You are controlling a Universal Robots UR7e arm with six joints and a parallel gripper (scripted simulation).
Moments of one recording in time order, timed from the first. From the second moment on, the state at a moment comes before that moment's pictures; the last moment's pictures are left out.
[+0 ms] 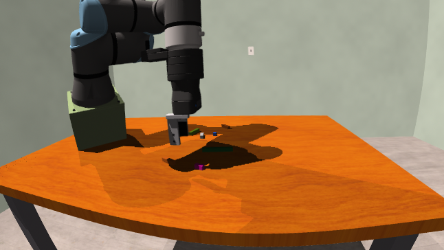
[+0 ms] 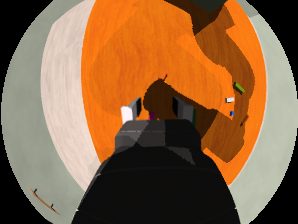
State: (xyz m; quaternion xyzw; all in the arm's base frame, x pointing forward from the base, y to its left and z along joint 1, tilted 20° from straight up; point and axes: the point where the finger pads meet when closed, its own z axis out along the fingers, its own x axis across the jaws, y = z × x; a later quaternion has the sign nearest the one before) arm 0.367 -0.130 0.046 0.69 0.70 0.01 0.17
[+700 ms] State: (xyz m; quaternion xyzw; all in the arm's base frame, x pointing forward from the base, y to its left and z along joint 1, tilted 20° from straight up) arm 0.384 -0.086 0.039 0.70 0.69 0.02 0.17
